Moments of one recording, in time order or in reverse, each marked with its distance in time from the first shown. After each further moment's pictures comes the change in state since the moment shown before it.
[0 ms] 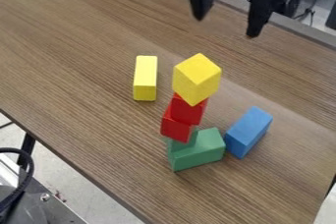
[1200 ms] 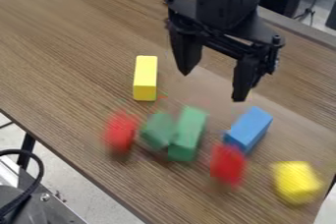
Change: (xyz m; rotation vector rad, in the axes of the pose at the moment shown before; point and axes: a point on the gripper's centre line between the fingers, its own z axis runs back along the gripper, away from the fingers) arm -0.052 -0.021 -0.017 -0.010 0.035 -0.104
